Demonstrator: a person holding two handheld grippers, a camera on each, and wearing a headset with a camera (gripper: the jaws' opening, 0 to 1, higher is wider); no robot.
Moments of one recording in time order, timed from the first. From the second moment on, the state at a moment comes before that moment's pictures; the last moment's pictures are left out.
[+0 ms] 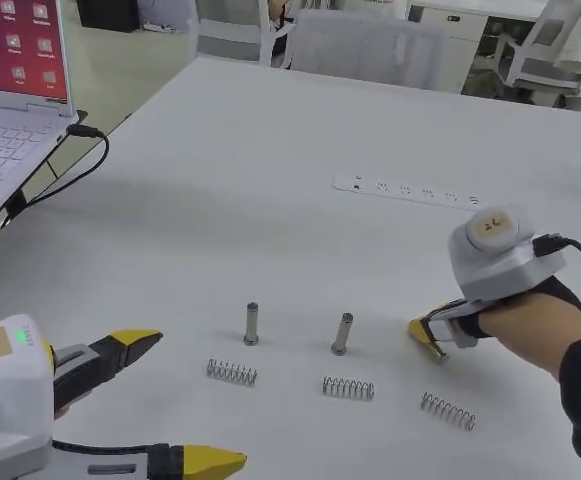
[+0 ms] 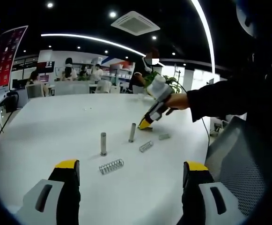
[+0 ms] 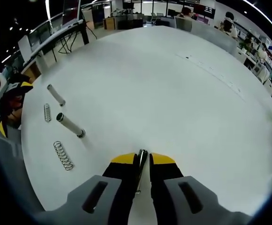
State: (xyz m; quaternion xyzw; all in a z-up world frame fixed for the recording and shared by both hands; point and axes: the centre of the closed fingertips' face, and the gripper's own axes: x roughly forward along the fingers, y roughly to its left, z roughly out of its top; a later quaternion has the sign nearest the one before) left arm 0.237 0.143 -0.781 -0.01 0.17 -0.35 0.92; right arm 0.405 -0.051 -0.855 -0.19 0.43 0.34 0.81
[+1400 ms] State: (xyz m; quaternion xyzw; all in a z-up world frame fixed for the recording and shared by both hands) left arm 0.237 0.141 -0.777 -0.01 0.16 -0.36 0.92; right arm 0.401 -0.054 -0.836 -0.17 0.43 0.31 0.83
